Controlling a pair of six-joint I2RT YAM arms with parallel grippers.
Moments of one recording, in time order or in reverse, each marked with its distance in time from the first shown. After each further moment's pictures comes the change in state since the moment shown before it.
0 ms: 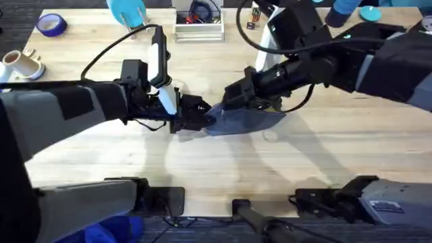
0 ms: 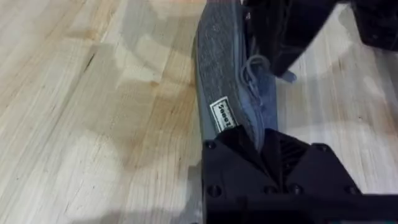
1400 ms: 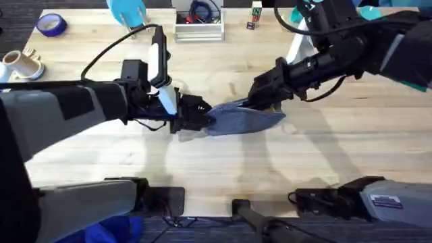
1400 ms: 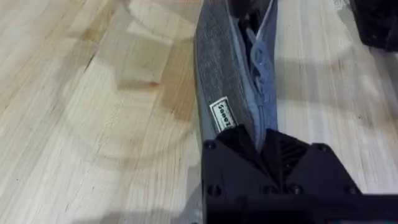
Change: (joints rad) left arm 0.000 0.000 0.000 0.000 0.001 0.000; right arm -0.241 0.000 0.000 -0.152 -0.029 -0.095
